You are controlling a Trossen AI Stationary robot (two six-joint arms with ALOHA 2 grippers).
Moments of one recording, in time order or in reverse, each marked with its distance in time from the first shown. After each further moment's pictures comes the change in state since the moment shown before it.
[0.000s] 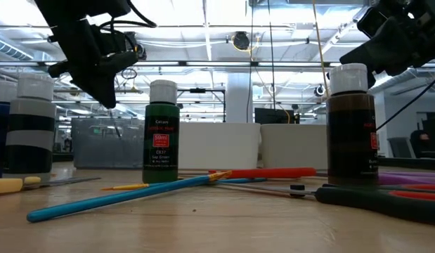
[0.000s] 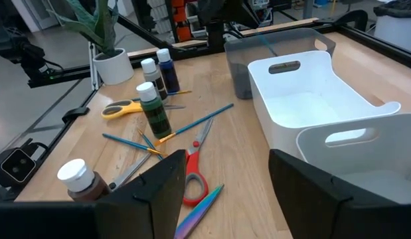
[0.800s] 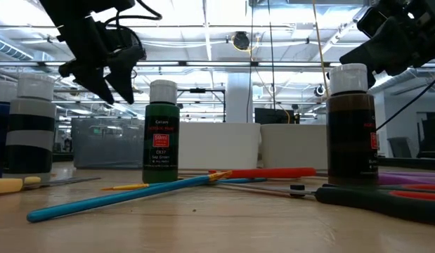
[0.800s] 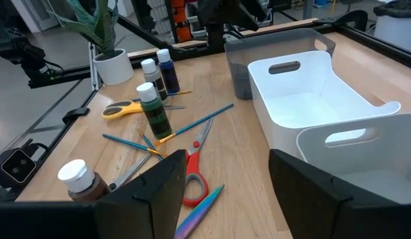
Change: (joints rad) left arm 0.005 -0.001 0.000 0.122 -0.042 0.111; right arm 0.000 0.000 0.000 0.002 0.000 0.004
